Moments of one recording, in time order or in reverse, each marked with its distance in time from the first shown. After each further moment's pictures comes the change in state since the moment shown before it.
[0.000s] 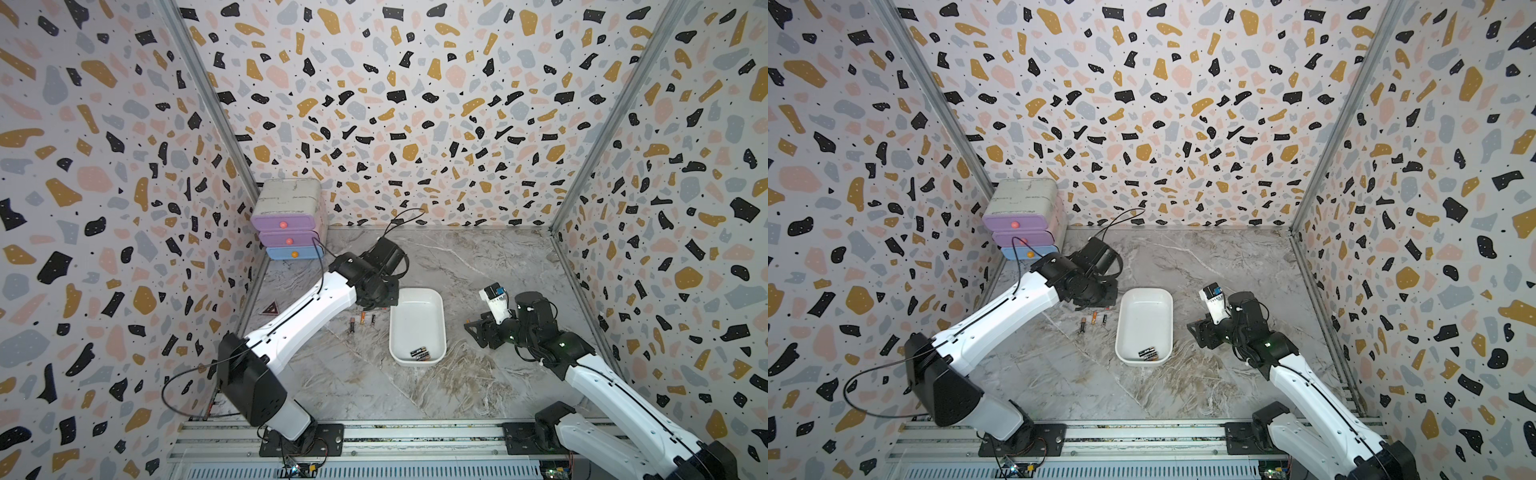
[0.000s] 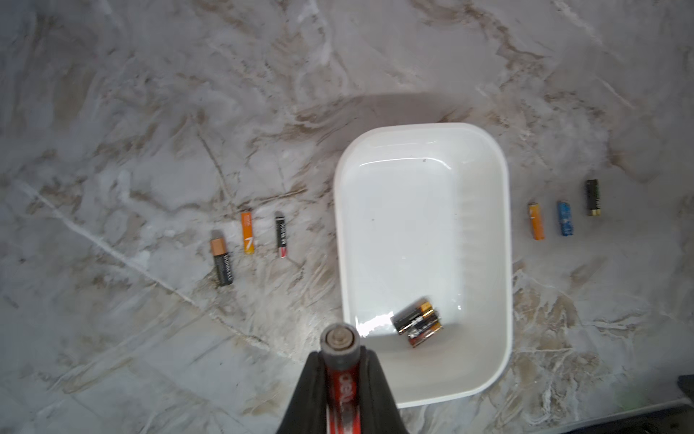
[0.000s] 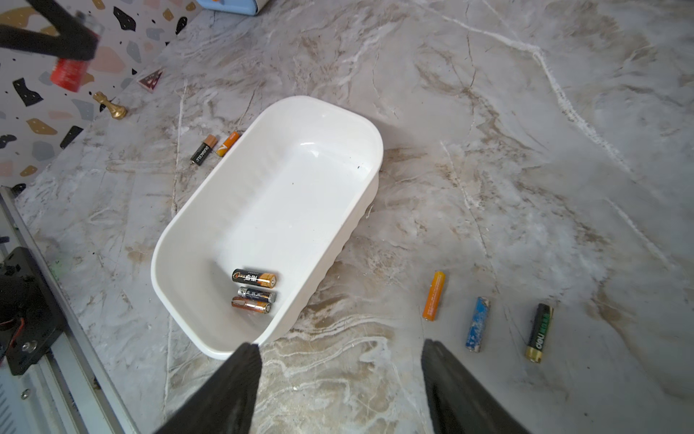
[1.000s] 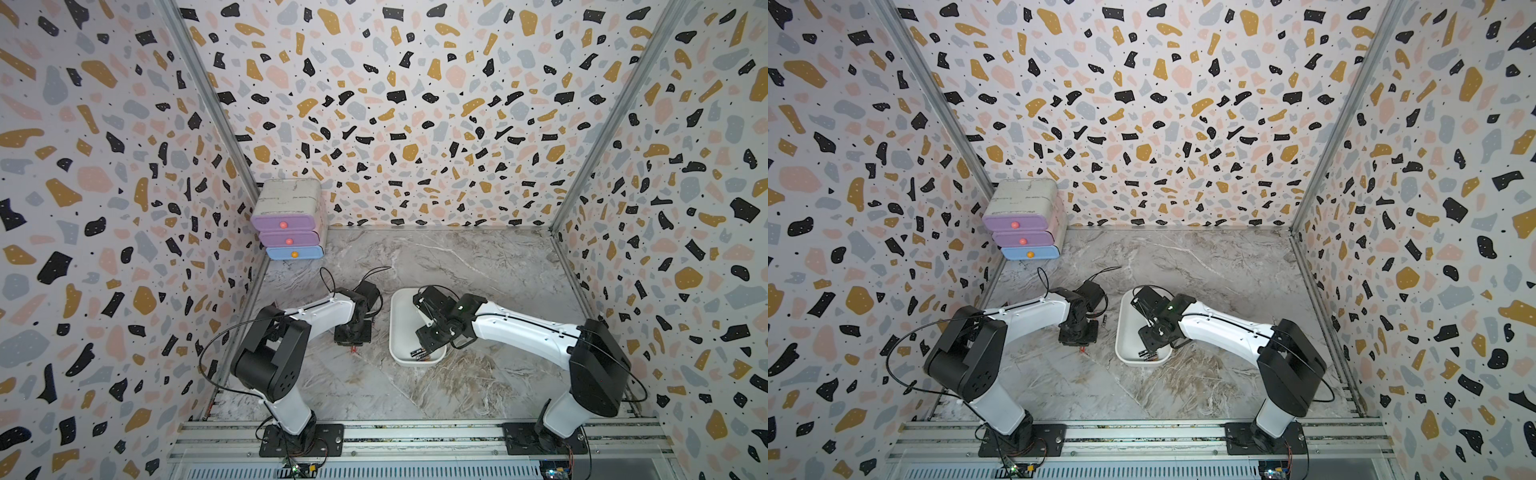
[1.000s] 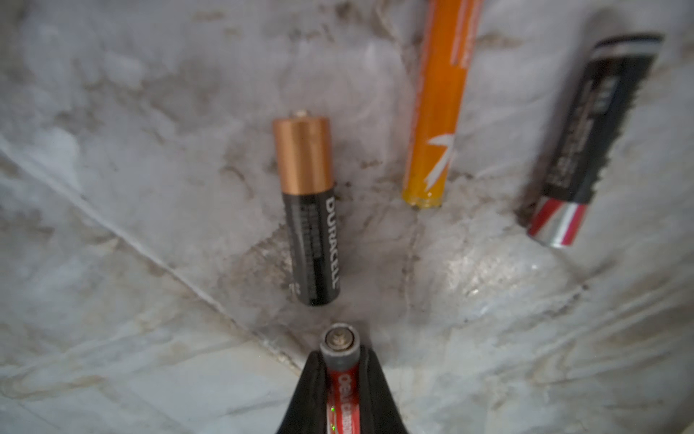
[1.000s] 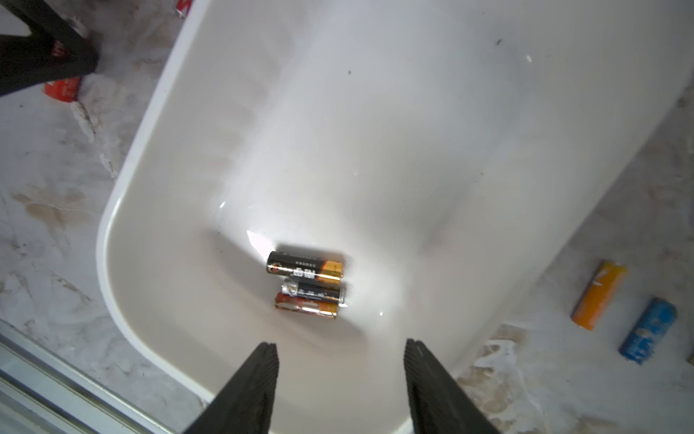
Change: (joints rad) left arm 0.169 0.175 -0.484 0.296 0.000 0.079; right arm 0.497 0.747 0.579 -0.374 0.350 0.290
